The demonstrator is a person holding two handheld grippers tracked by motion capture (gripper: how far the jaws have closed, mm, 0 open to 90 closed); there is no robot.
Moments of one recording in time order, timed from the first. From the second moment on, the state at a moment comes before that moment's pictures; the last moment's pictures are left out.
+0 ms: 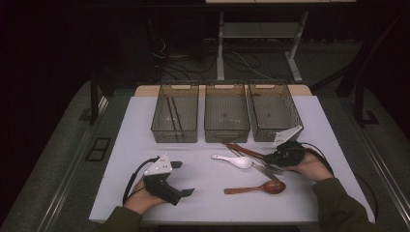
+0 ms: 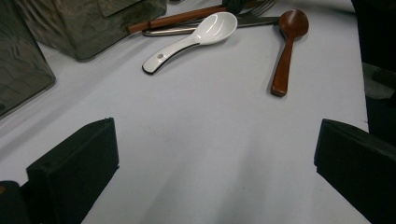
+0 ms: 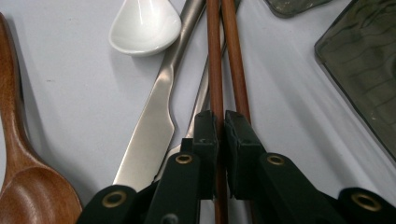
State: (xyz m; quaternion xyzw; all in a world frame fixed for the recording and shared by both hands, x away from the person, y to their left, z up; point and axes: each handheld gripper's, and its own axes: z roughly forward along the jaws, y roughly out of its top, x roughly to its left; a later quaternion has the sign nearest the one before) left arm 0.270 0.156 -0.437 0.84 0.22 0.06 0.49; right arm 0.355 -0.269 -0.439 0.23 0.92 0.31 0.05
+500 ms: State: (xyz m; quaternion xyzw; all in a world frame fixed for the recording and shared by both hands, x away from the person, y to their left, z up) left arm 0.270 0.155 -0.437 0.84 0.22 0.06 0.49; right arm 0.354 -0.275 -0.429 0.23 0.91 0.33 0.05
